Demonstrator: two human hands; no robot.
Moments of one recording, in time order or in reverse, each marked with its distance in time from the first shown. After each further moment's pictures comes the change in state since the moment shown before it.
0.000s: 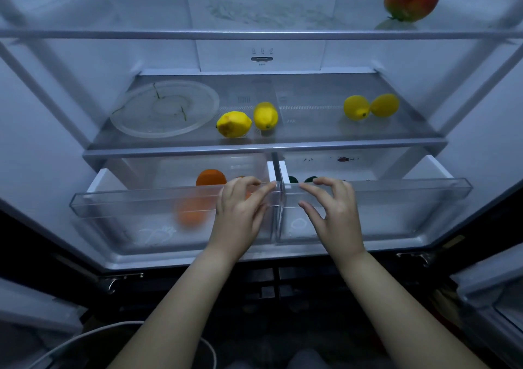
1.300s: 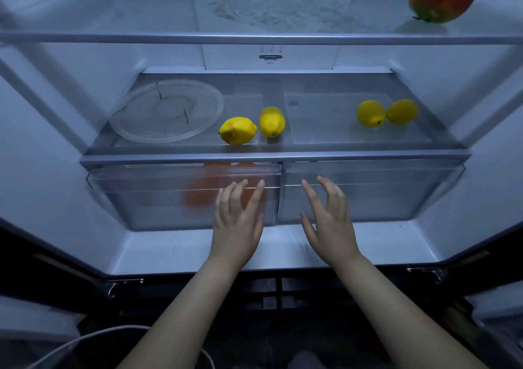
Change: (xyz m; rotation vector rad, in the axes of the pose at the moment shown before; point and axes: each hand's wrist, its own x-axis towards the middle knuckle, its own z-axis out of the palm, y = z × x) left_hand -0.008 -0.030 0.040 0.332 -0.024 -0.034; right_hand 0.004 0.034 0.042 -0.209 -0.171 -0.050
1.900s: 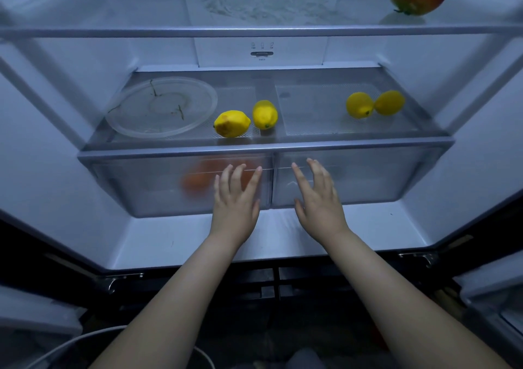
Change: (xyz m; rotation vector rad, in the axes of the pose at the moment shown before) left_hand 0.018 -0.002 0.003 0.047 -0.137 -0.010; right_hand 0.016 -0.009 -0.003 -0.045 -0.165 0.070
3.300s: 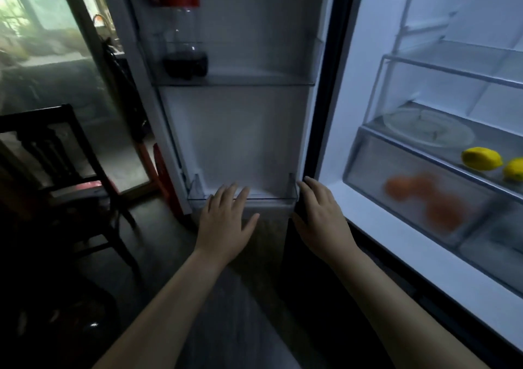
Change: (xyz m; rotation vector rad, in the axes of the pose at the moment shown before) left_hand -0.365 -0.030 -0.283 0.346 -0.009 -0.916; right_hand -0.159 -0.291 -0.089 0.438 -0.232 -0.891
